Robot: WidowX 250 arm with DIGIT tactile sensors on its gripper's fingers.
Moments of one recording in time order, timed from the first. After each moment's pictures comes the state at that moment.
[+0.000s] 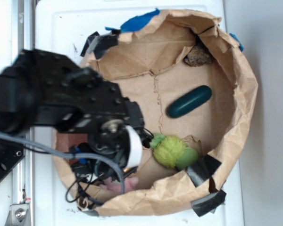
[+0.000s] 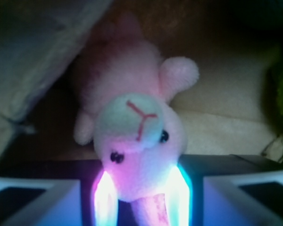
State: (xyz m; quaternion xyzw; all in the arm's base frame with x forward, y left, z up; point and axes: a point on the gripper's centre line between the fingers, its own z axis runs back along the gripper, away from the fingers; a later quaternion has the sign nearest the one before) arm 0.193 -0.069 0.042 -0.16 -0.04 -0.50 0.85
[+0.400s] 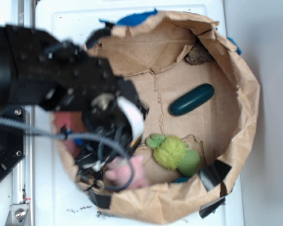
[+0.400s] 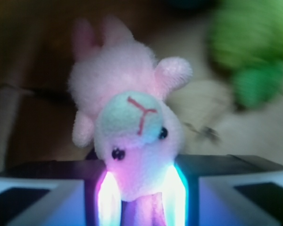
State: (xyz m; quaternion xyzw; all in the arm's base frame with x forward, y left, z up) arm 0.210 -0.038 0.063 -0.14 -0.04 -0.31 0.94
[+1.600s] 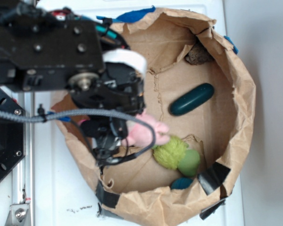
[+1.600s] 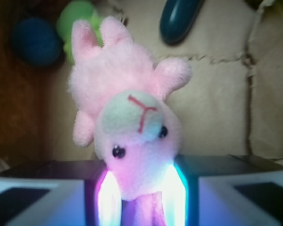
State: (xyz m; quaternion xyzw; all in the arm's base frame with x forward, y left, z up) arm 0.214 -0.013 0.108 -0.07 -0.03 0.01 1.00
